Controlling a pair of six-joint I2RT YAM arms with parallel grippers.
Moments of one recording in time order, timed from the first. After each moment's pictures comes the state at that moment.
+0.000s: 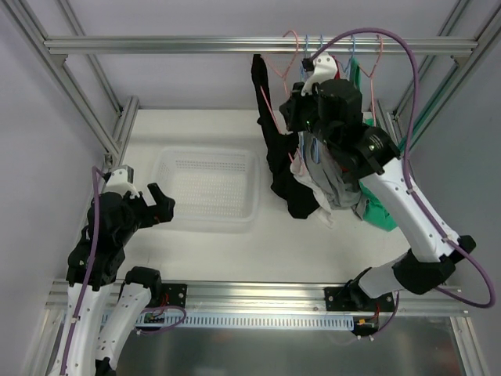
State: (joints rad) left arm -0.15 0.48 0.86 -0.85 -0.02 -0.36; right arm 0.72 1.51 1.94 -0.64 0.27 0.24
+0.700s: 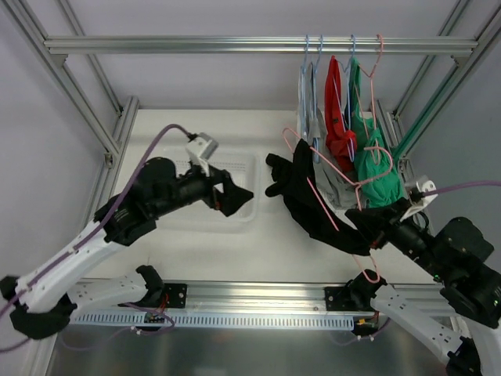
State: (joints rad) left arm -0.74 0.83 1.08 -0.47 0.16 -0.40; right arm 0.73 0.45 1.15 -0.83 0.01 0.30
